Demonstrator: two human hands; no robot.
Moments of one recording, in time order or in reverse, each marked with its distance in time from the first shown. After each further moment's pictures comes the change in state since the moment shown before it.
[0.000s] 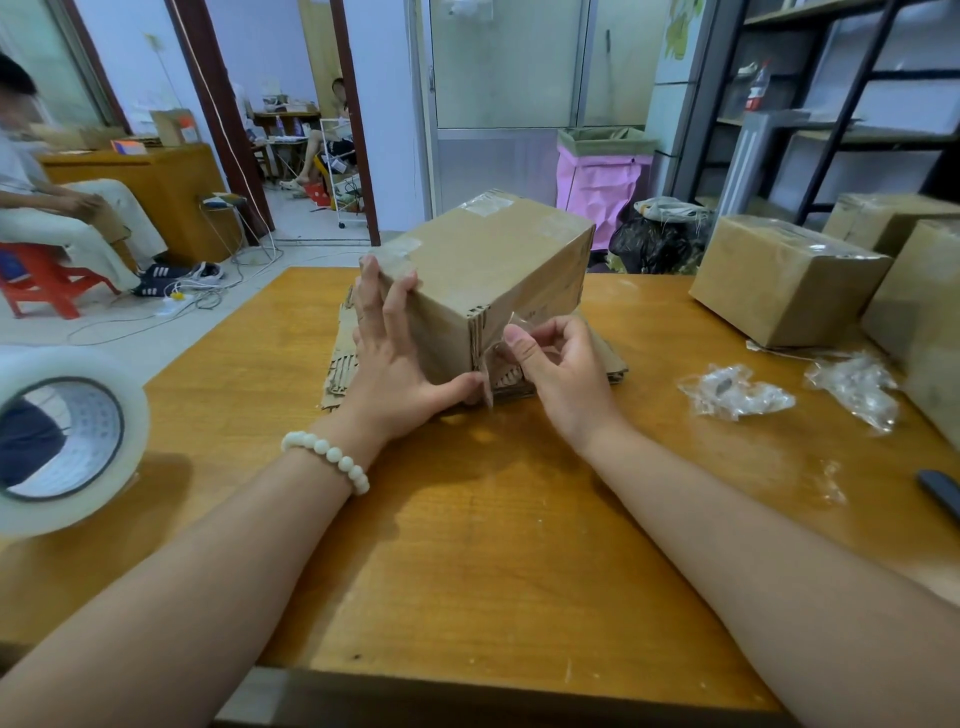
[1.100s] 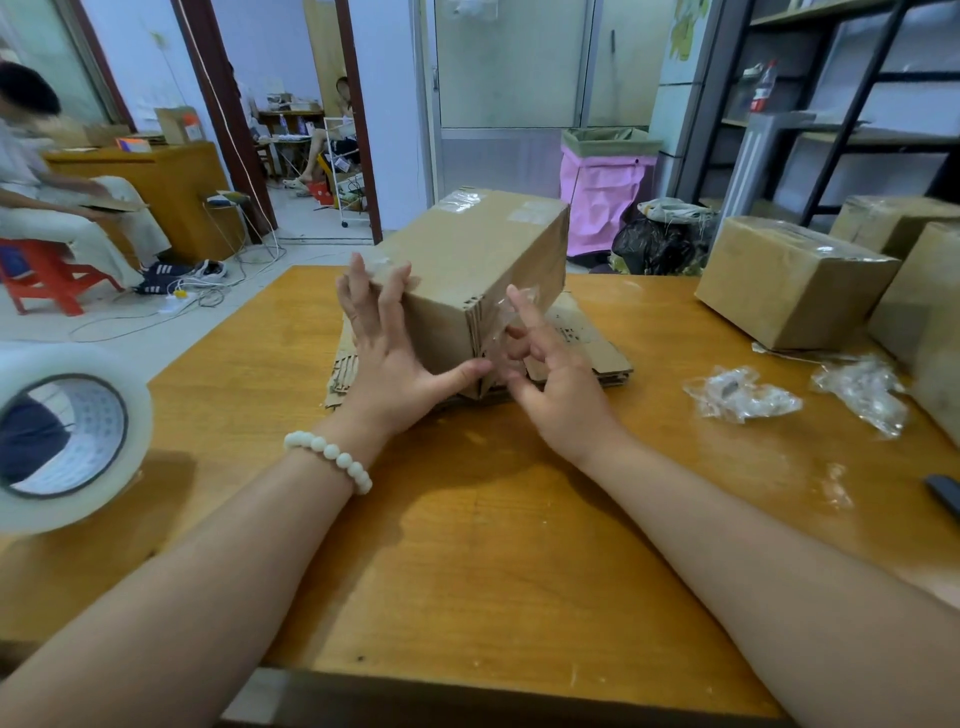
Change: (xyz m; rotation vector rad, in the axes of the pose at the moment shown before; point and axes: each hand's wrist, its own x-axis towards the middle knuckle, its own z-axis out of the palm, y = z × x) left_hand 0.002 0.007 -0.003 -0.084 0.084 -0.068; right_hand 0.000 0.013 0.003 -0.336 -0.129 -0.382
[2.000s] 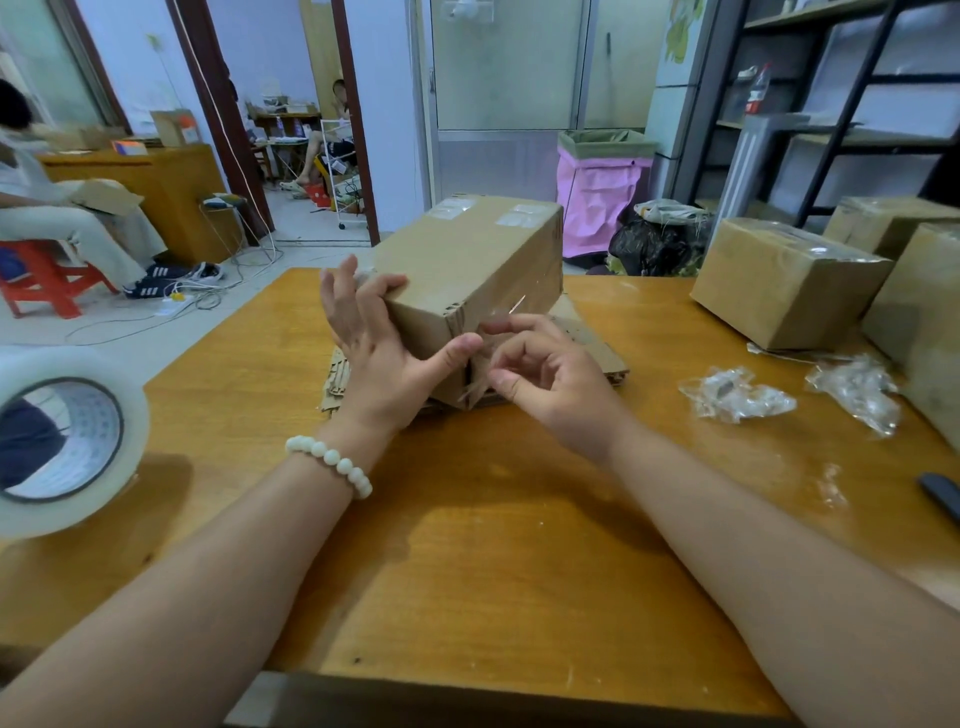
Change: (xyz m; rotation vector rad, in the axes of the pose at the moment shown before) left_hand -0.001 0.022 -0.008 -0.084 0.088 -0.118; right_hand -0.002 -0.023 -0.017 0.334 -0.160 0.111
